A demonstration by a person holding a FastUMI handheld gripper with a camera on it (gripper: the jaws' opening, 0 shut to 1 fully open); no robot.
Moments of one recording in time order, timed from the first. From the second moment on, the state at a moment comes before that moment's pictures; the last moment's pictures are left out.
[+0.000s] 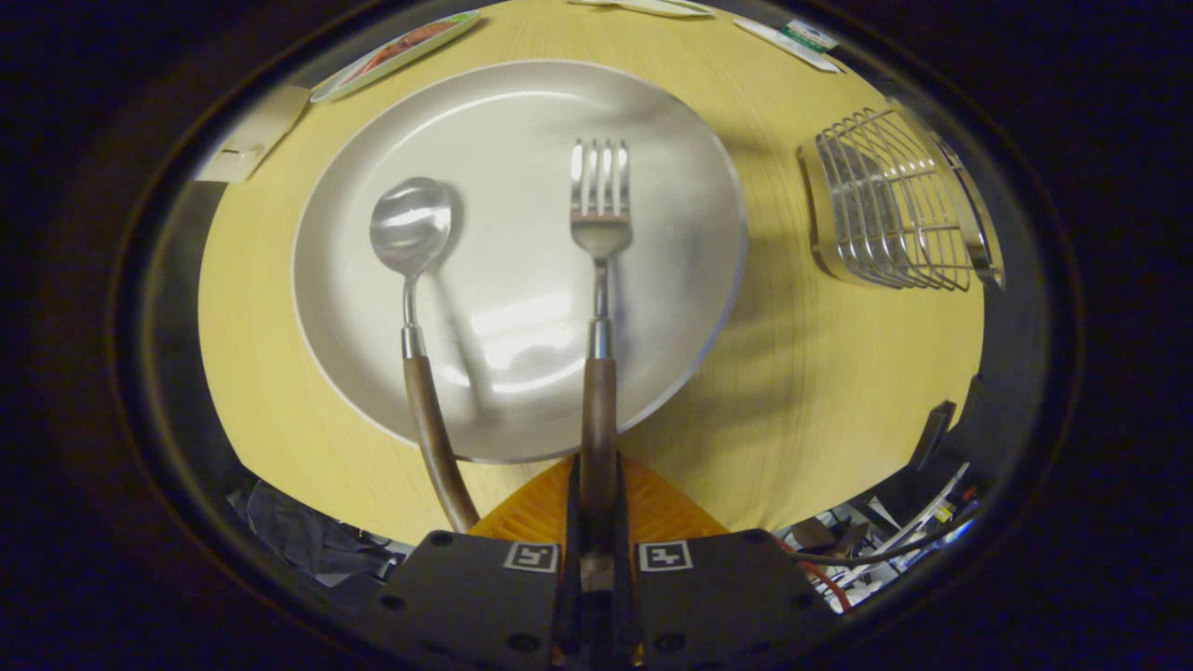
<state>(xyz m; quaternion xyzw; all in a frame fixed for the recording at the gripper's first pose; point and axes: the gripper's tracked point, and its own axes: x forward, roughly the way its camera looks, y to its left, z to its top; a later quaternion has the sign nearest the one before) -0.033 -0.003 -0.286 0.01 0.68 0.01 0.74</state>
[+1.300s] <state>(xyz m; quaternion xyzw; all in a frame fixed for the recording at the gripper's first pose) -0.059 -0.039 -0.113 0.05 0.68 -0.03 0.73</state>
